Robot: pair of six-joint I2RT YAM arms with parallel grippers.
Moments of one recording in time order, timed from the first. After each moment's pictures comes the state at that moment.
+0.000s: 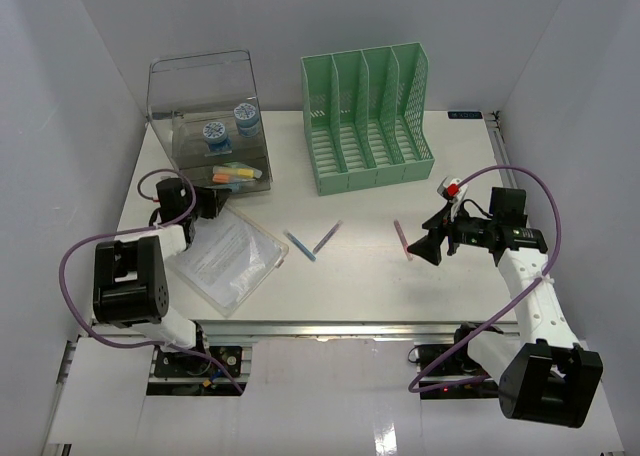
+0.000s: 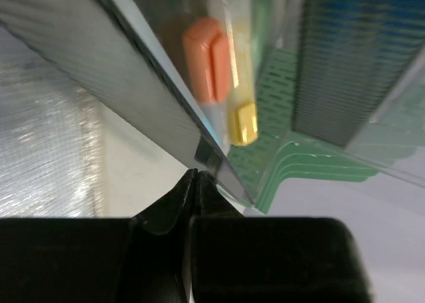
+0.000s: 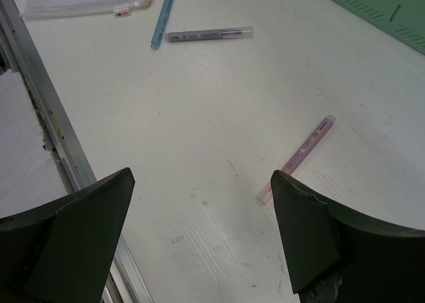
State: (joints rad) left arm 0.12 1.56 0.67 0.41 0.33 -1.30; right arm -0.08 1.01 0.75 -0.63 -1.03 -0.59
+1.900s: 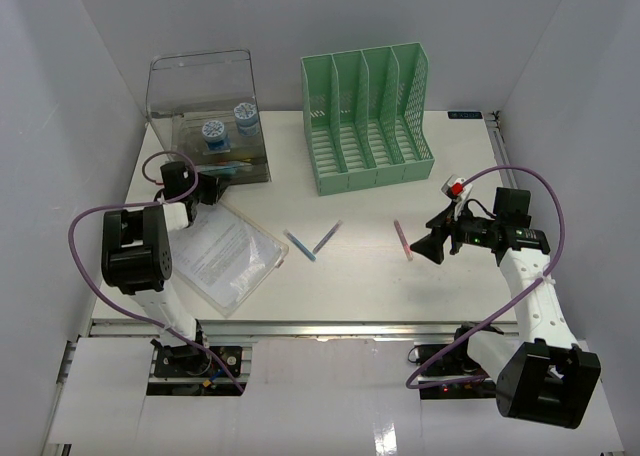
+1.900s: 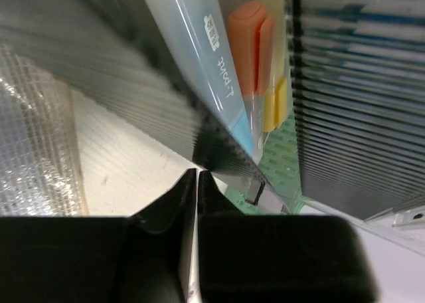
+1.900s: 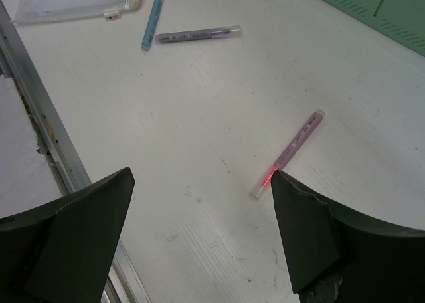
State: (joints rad) left arm 0.13 1.79 0.88 0.38 0.32 -1.20; right arm -0.12 1.00 0.75 -0.63 -1.03 -0.59
